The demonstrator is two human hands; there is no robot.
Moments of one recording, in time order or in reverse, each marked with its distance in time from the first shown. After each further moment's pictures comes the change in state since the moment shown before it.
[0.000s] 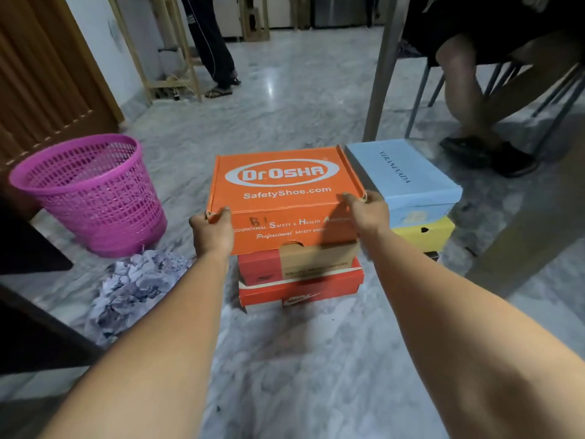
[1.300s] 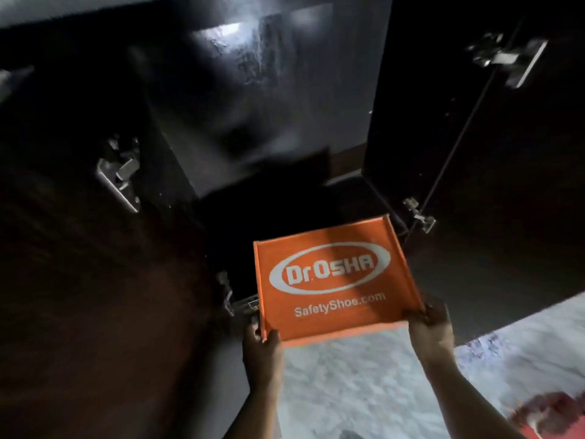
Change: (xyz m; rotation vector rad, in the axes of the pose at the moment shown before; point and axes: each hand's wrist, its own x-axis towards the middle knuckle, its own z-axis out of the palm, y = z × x) left_hand -0.342 0.155 -0.705 -0.206 1.073 -0.577; right_hand -0.643 -0.334 0.279 -0.445 -1.003 -0.195
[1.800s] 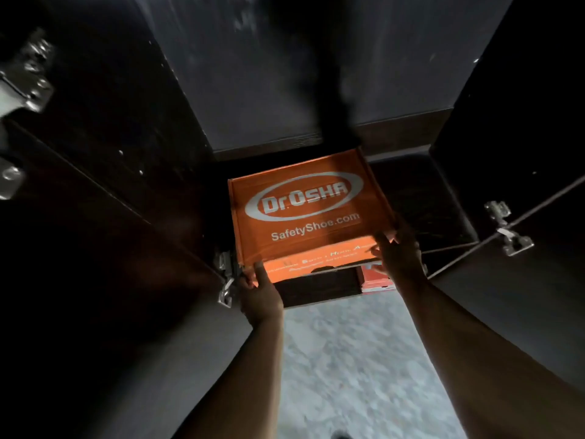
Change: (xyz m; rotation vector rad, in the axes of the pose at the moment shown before) left_hand 0.148 0.006 0.074 -0.138 0.364 -0.186; right_hand 0.154 -0.065 0.191 0.004 -0.428 -0.090
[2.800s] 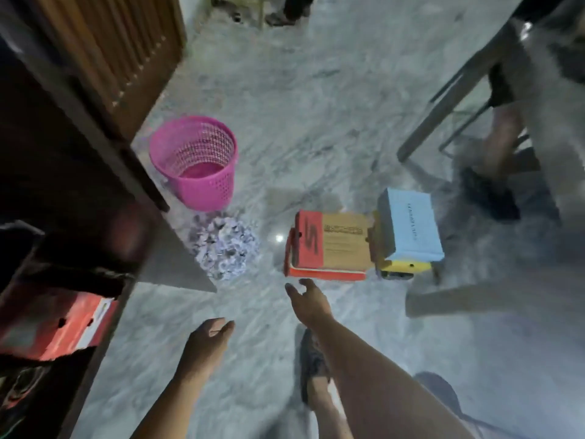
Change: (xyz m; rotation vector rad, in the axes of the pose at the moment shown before) left_hand -0.398 -0.152 0.092 1.086 -1.432 0.287; right_hand -0.331 0.252 -0.363 0.046 0.581 0.800
